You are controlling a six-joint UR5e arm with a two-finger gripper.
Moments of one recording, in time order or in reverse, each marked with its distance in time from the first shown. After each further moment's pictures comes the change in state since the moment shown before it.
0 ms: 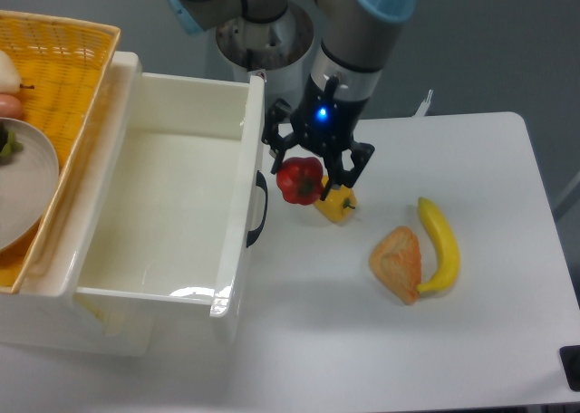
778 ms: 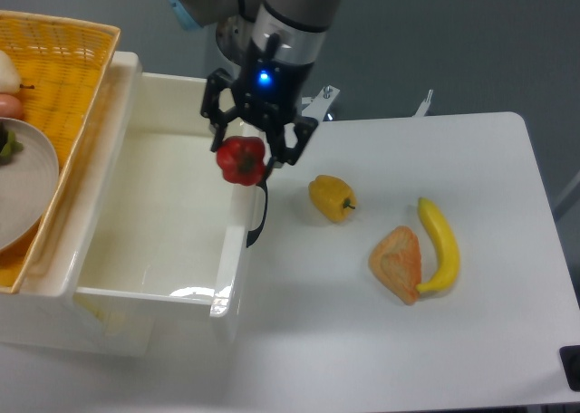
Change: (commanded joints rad) arm -0.139 0.040 -0.009 0.000 0.021 -0.017
